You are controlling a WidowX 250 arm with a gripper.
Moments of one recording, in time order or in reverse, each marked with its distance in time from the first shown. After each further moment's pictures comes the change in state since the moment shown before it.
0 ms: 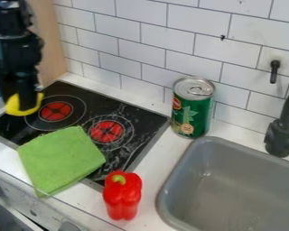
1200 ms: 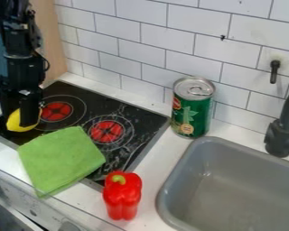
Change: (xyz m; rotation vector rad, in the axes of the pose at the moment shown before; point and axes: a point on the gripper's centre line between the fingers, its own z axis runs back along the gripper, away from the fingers) arm -0.005 0.014 -0.032 0.046 0.104 0.055
